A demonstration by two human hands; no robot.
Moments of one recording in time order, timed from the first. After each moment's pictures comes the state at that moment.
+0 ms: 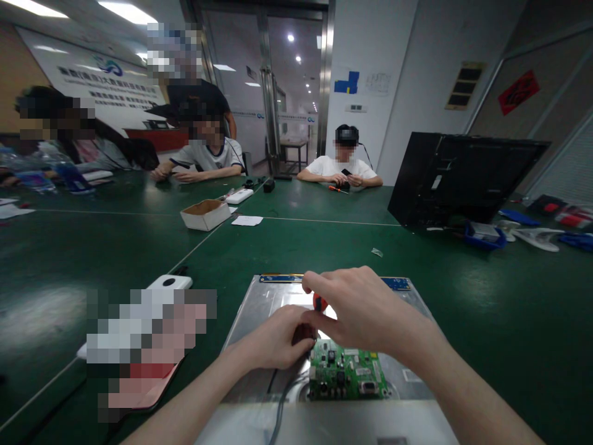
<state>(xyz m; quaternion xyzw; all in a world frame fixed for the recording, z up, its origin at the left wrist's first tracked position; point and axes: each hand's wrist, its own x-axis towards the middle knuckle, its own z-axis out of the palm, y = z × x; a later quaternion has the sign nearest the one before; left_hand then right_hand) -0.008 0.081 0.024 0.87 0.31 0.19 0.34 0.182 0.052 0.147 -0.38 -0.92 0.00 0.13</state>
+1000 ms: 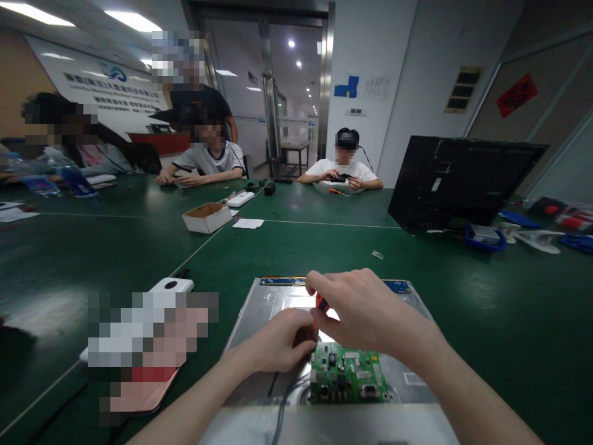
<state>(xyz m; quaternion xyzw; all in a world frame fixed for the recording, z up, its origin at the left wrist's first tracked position) -0.011 0.080 0.019 0.87 0.32 0.20 0.31 0.182 0.053 0.147 -0.39 -0.91 0.00 0.12</state>
